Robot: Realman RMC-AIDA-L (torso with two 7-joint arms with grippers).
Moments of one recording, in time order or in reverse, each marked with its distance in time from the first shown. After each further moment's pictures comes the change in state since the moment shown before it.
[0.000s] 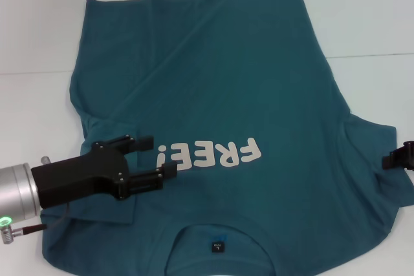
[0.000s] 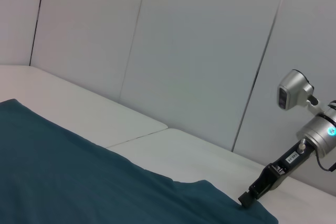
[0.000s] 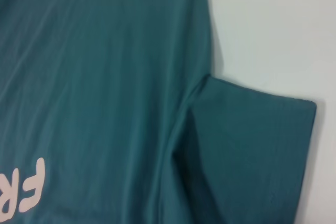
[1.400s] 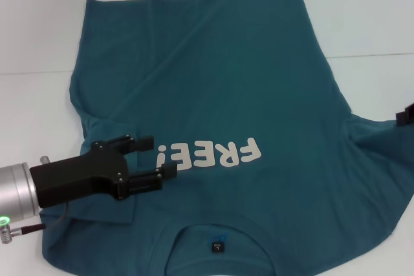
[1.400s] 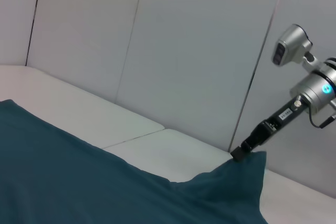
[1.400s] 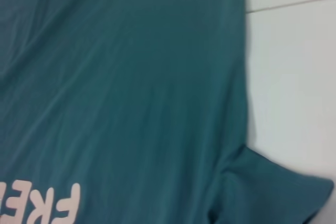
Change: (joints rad) left arm -0.001 0.003 -0.001 0.004 0.001 0.013 -0.008; right arm 0.056 -0.019 -0.068 -0.235 -0.004 -0.166 0.045
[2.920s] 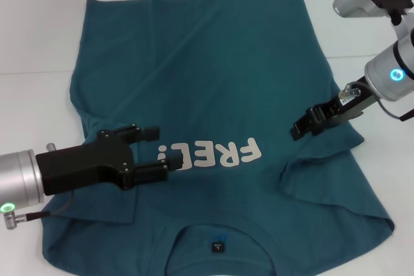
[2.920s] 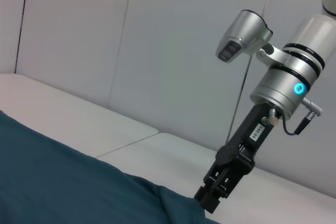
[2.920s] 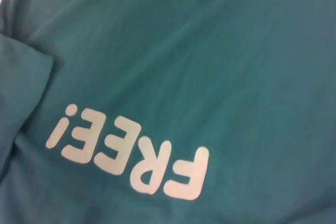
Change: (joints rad) left arm -0.040 0.010 0.005 -0.003 0.000 0.001 0.004; right arm 0.253 0.111 -0.267 0.101 -0.100 0.021 0.119
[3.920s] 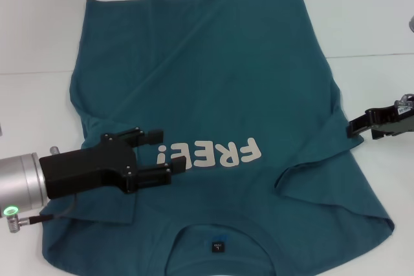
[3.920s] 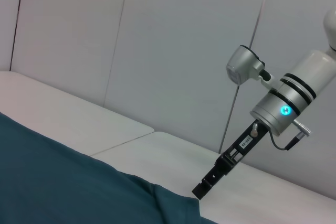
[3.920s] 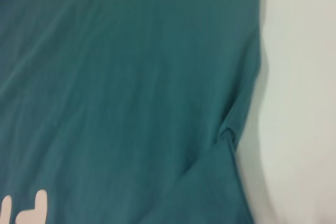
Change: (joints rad) left arm -0.001 -0.005 0.003 -0.011 0.002 0.001 0.004; right arm -0.141 -0.066 0.085 0.102 -0.006 0.239 0.062
